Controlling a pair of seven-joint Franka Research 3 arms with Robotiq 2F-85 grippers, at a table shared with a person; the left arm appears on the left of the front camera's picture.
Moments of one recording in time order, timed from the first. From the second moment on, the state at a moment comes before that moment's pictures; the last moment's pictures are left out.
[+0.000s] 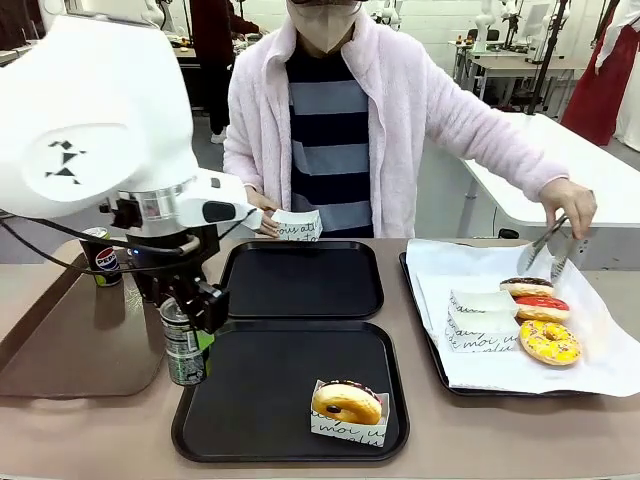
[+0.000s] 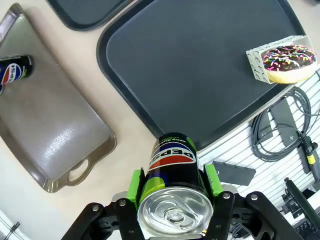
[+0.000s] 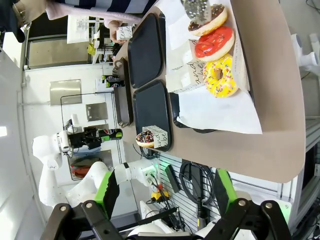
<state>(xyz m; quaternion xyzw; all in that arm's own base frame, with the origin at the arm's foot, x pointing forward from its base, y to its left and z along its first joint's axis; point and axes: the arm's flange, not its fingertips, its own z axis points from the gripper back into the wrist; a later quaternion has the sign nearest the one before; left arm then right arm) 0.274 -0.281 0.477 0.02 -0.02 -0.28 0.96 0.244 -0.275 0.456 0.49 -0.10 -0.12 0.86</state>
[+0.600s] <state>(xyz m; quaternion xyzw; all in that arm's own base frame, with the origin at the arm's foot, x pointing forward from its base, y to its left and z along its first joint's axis) 0.275 -0.282 0.476 0.02 -0.01 -0.29 0.96 0.243 -0.275 0.456 0.49 -0.10 -0.12 0.86</state>
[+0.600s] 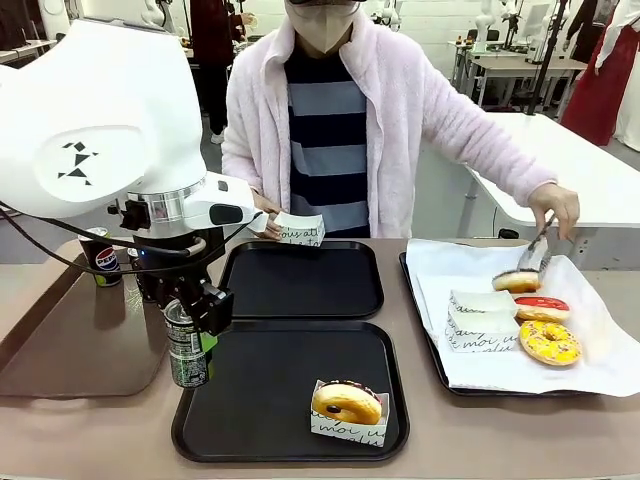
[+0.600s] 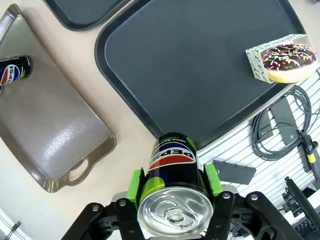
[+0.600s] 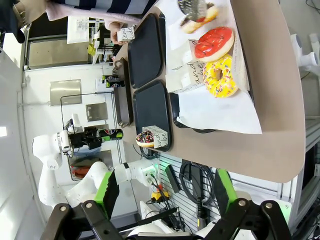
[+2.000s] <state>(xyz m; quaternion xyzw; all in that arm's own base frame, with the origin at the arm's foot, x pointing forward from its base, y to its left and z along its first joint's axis) 0.379 -0.347 0.414 -0.02 -0.06 -0.27 0.96 0.243 -0.276 0.456 0.49 -0.10 -0.12 0.86</state>
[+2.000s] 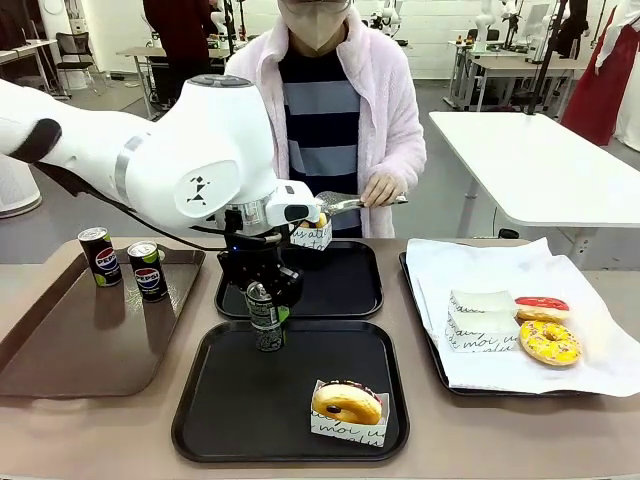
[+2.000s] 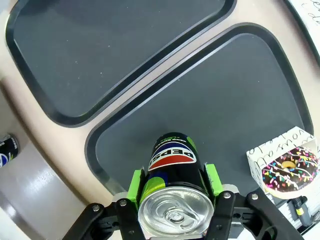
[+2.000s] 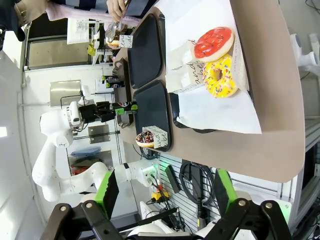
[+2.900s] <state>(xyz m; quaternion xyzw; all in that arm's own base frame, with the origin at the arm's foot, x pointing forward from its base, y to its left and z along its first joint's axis) 0.381 -0.348 0.395 -0.03 -0.04 -0.27 0.96 0.242 -0.276 0.456 0.49 -0.10 -0.12 0.86</state>
